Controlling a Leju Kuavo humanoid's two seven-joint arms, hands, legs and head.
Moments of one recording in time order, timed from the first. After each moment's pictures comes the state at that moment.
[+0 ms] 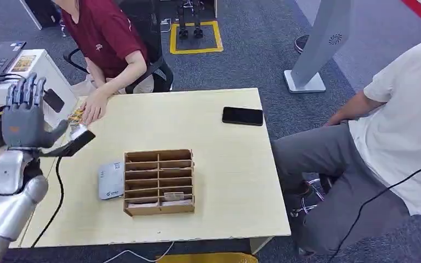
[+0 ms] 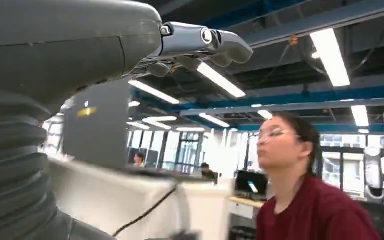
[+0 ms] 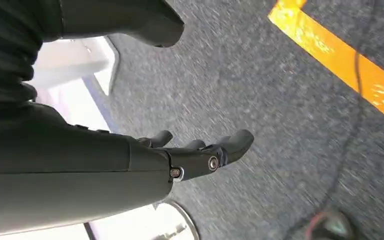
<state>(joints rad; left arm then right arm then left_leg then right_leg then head) -0.42 0.47 -0.23 -1.11 -1.02 0.63 -0.09 -0.05 0.11 -0.56 -0.20 1.44 -0.13 -0.02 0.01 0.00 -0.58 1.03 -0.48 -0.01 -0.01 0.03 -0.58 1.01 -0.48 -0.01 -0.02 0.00</state>
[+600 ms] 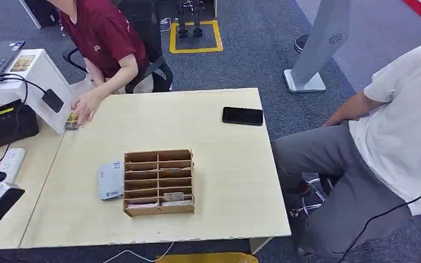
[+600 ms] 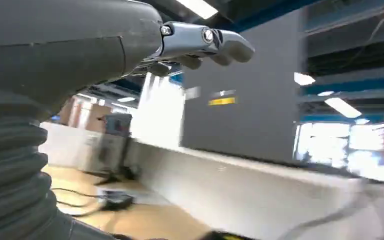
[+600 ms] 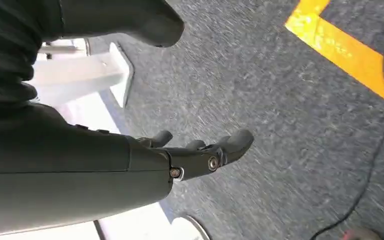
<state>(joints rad) 0.08 0.49 0.43 -1.30 -0.85 0.56 -0.31 -0.03 0.12 -0.60 -0.19 1.43 -0.14 0.01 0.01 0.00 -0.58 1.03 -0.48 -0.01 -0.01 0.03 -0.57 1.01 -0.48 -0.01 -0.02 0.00</state>
